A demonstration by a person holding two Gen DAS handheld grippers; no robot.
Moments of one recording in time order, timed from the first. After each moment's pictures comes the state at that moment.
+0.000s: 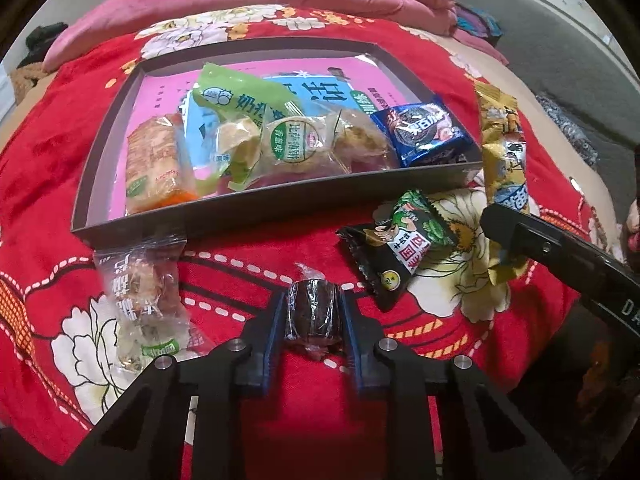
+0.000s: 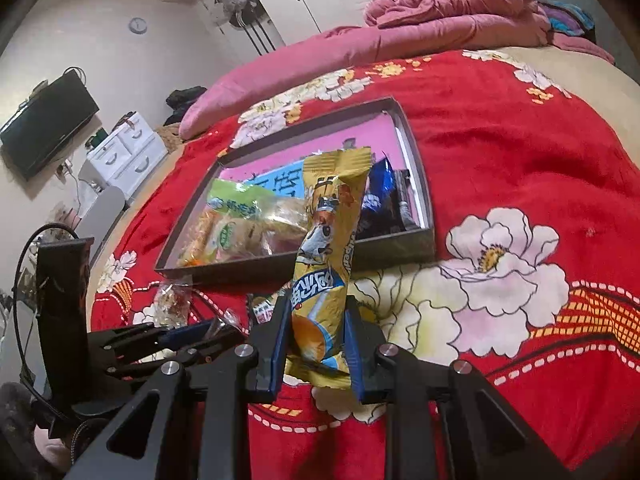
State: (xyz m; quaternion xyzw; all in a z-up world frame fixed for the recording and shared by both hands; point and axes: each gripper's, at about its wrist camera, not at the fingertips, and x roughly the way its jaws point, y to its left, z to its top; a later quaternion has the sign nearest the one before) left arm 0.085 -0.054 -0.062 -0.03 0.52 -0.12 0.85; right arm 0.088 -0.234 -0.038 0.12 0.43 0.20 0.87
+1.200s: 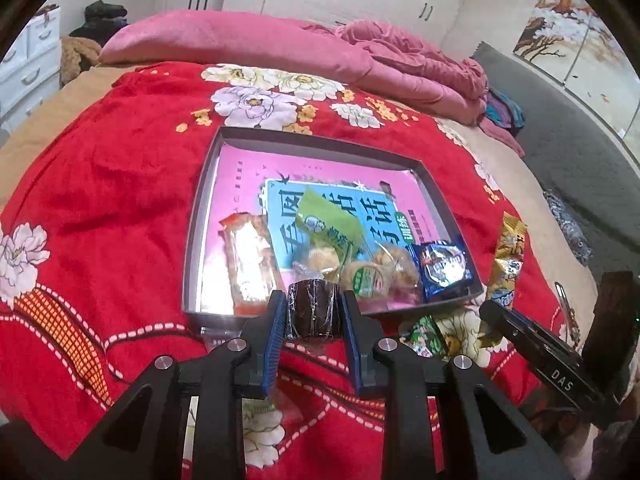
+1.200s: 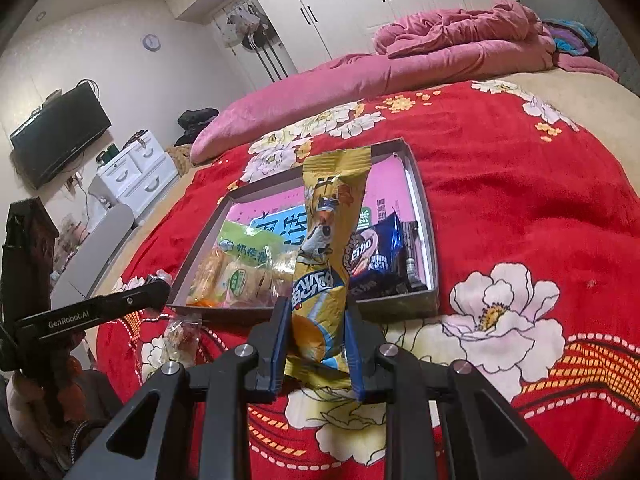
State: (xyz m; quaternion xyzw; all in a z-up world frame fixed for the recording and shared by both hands) left arm 0.103 0.015 0.003 -0.13 0.44 -0.07 0.89; right arm 0.104 -0.237 -0.020 0.12 0.38 0.21 0.89
